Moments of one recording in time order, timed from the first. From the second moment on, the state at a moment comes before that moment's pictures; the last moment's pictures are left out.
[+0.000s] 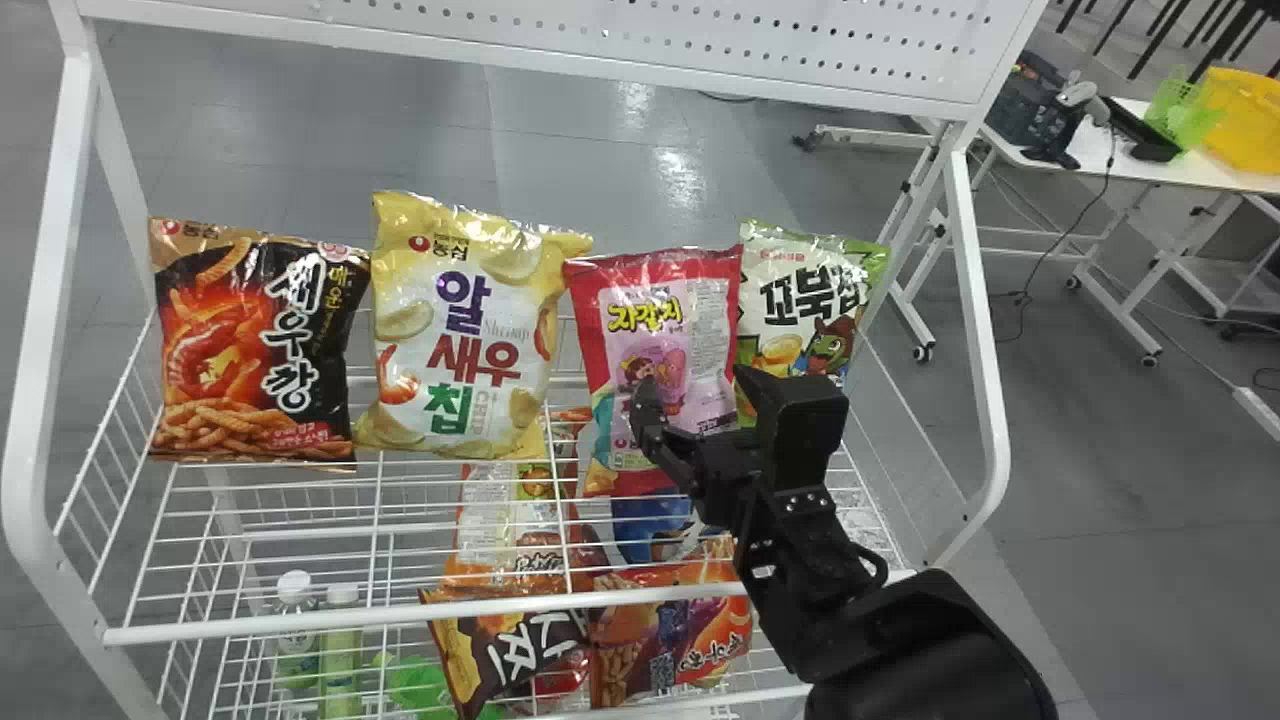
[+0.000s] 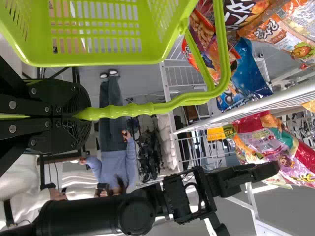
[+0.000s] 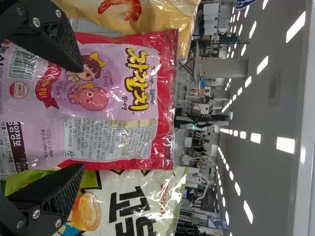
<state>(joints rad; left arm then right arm) 0.71 0.05 0.12 -1.94 0.57 1.02 -0.99 0.15 -0.25 0.16 -1.81 -0.14 0.21 -0.13</state>
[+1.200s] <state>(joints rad) 0.68 0.06 0.11 -1.92 0.57 1.03 -0.98 0.23 -0.25 0.13 -1.95 -0.20 0.20 -0.15</state>
